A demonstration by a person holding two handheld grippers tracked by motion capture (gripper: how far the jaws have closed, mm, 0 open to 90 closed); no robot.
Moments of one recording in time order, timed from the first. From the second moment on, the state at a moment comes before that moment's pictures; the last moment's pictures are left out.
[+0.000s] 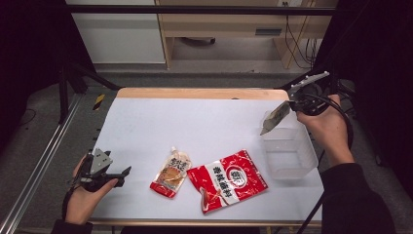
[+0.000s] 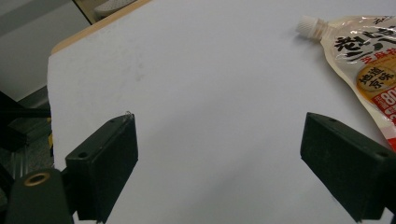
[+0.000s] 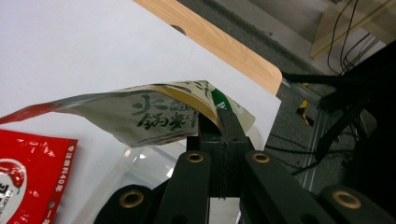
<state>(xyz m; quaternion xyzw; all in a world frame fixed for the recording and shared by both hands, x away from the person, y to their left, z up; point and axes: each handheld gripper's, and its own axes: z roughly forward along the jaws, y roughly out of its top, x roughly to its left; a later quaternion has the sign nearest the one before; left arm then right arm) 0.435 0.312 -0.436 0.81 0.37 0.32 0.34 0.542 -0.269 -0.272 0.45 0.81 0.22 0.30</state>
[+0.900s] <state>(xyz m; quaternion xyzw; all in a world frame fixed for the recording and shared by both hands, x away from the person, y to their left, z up) 0.434 0.309 -0.437 0.81 0.36 0.31 0.33 0.554 -0.281 -0.279 0.51 0.78 0.23 0.28</state>
